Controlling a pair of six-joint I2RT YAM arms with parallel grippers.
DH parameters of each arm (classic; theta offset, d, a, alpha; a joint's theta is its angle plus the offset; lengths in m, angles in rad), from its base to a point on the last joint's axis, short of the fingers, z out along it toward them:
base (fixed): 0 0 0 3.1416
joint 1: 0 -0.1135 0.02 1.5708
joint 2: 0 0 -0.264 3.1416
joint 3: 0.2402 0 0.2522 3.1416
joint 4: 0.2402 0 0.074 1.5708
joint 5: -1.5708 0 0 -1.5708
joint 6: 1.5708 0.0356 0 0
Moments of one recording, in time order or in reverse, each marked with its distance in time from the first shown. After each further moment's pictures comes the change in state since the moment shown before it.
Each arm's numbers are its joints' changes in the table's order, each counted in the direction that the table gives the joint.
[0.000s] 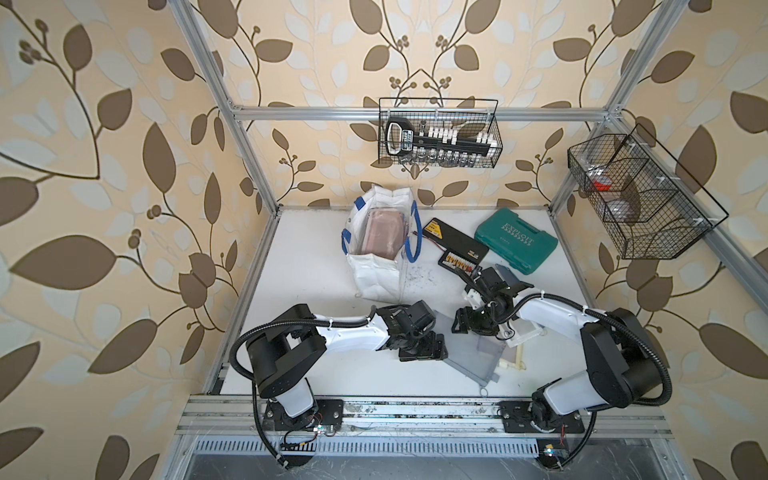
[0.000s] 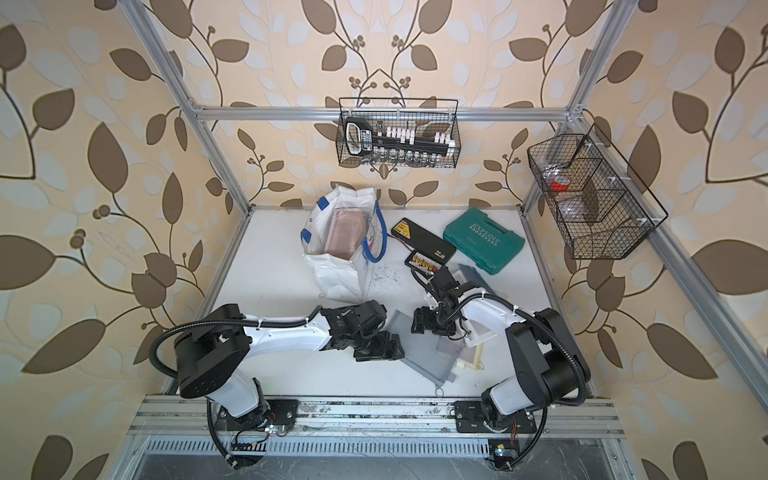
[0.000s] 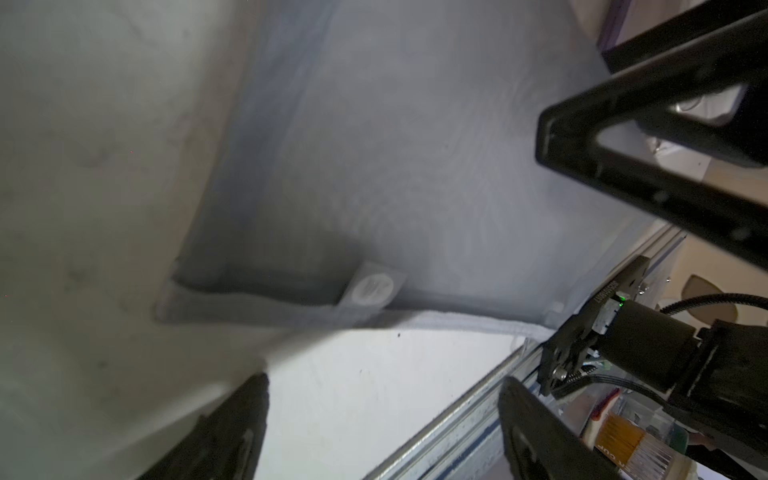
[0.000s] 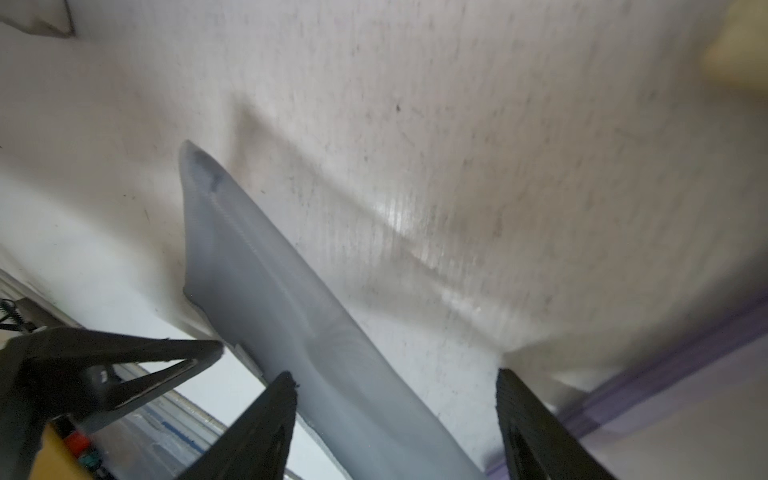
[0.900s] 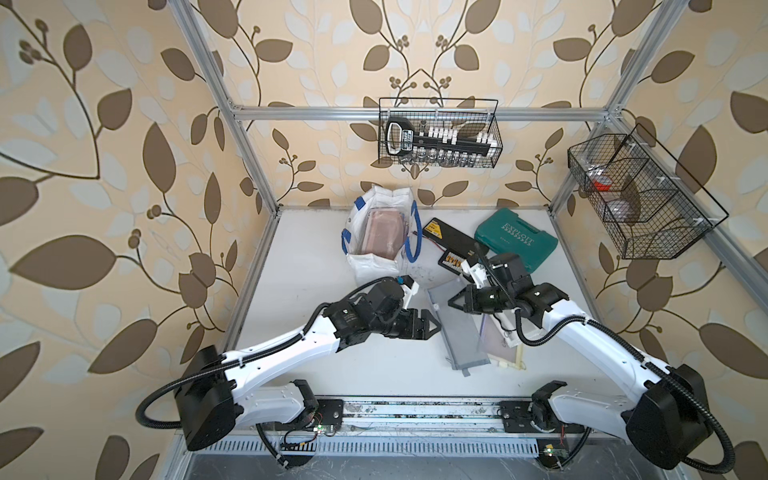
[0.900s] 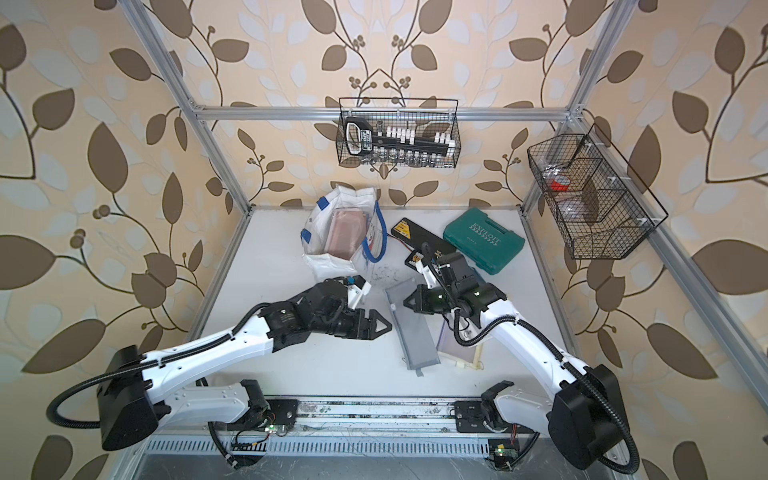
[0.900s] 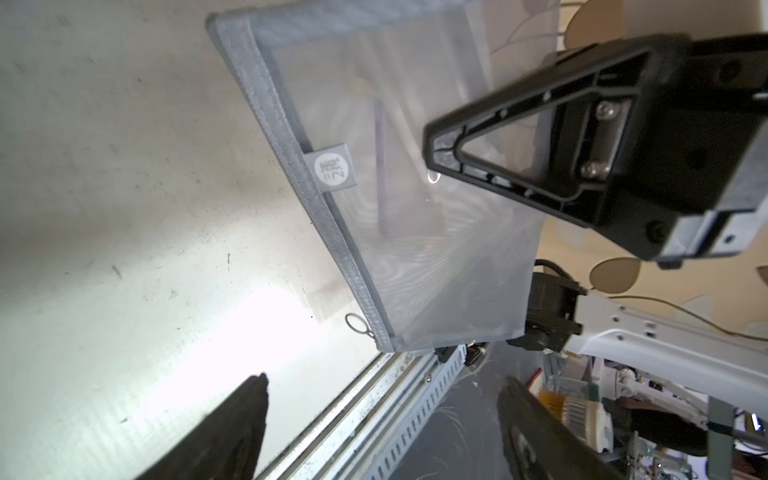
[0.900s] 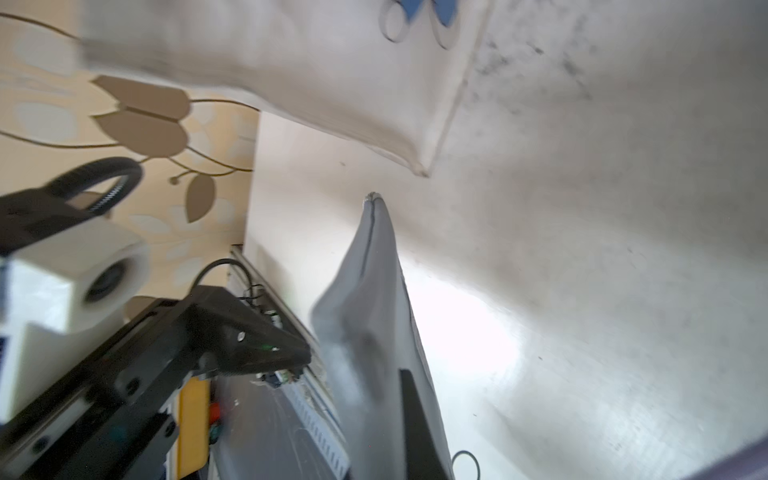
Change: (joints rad) left arm -0.143 -0.521 0.002 0.183 -0.003 0.194; right arm -0.032 -0.298 0.141 -0.142 0.228 0.135
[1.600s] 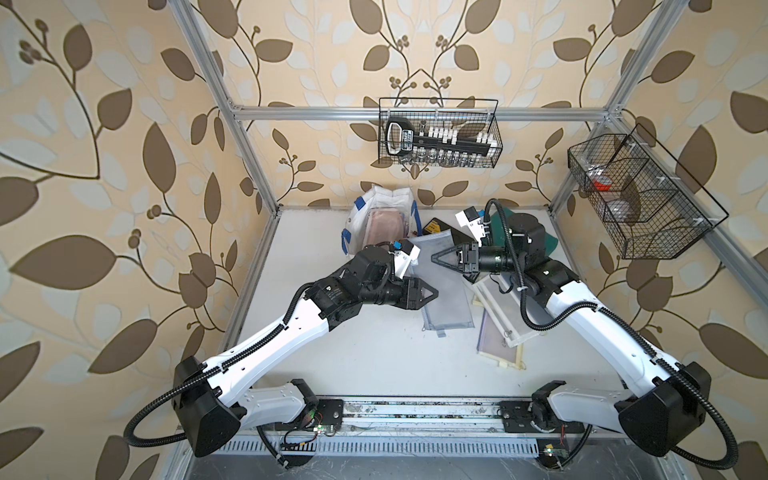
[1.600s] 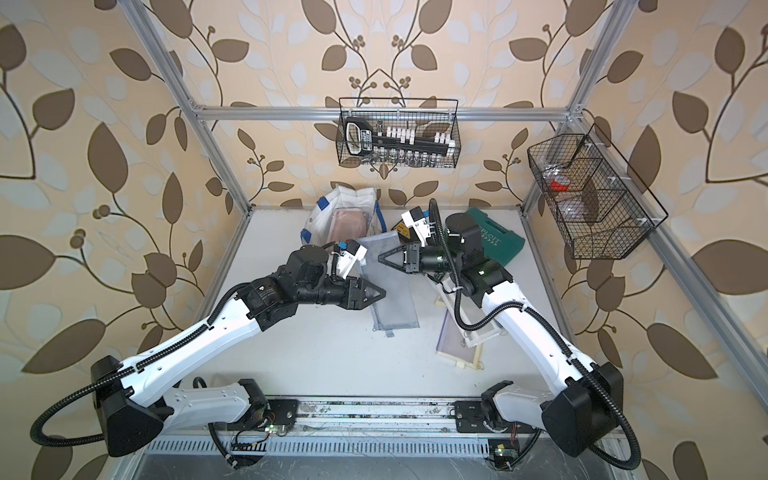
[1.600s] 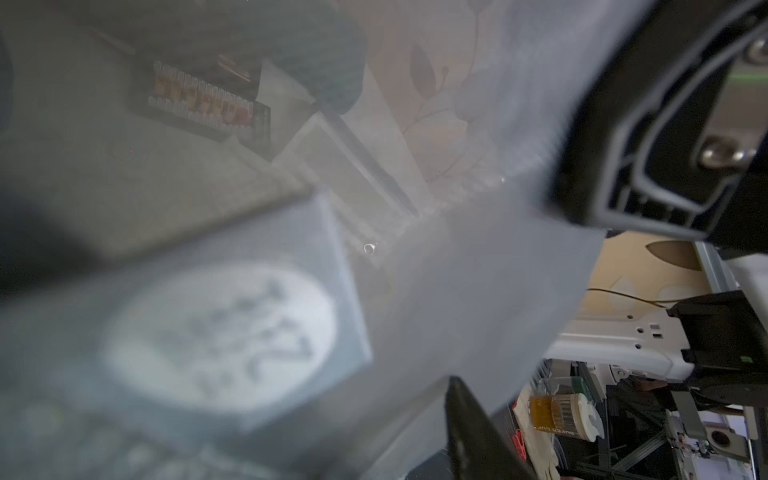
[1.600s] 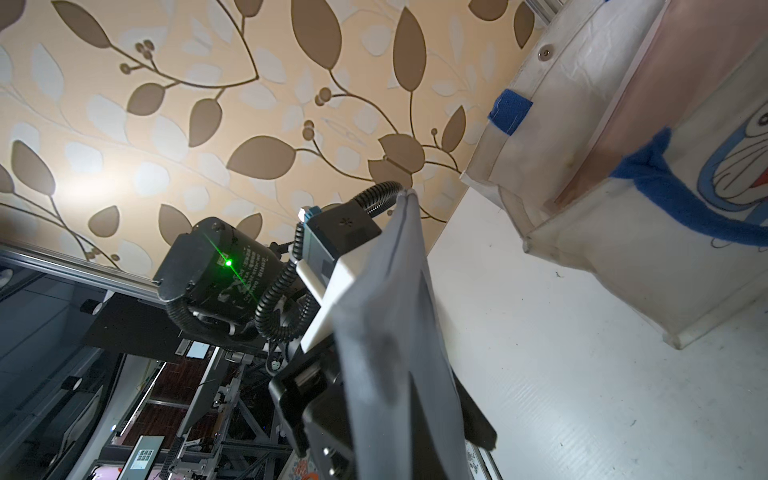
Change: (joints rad) left arm -0.102 0.049 0.233 0.020 -0.122 0.174; right arm 0.021 0.062 0.233 -0.330 0.333 0.224
